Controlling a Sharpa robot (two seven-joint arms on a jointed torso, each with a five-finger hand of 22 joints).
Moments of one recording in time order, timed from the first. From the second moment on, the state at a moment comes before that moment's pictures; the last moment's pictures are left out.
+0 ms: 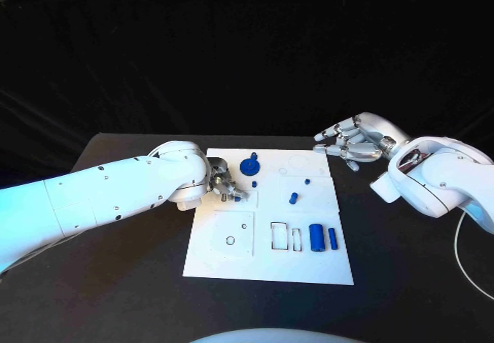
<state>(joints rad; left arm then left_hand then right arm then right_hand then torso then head) 1.25 -0.68 -0.01 1.42 -1.13 0.13 -0.65 1.00 -0.10 0.20 0.29 0.11 0.98 0.01 0.63 0.88 1.38 -0.06 1.23 1.17 1.47 -0.11 1.57 1.31 0.03 1.47 0.00 1.48 1.31 1.29 -0.96 -0.01 1.64 -0.92 -0.34 -0.03 1.24 -0.03 0.10 0.10 0.27 0.93 0.15 0.10 0.07 1.21 0.06 0.95 1.00 1.47 -0.01 1.35 1.24 0.14 1.21 0.08 1.12 0.68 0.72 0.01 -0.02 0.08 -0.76</state>
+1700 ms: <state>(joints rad) 1.38 -0.51 0.01 0.99 -1.06 0.34 -0.64 1.12 -0.03 0.00 0.29 0.11 0.93 0.07 0.43 0.65 1.30 0.01 1.13 1.05 1.46 -0.06 1.57 1.31 0.03 1.46 0.05 1.39 1.31 1.29 -0.94 -0.01 1.62 -0.92 -0.34 -0.02 1.24 -0.03 0.10 0.10 0.28 0.93 0.15 0.10 0.07 1.21 0.06 0.95 0.99 1.47 -0.01 1.35 1.24 0.14 1.20 0.08 1.11 0.67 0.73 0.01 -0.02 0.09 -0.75</state>
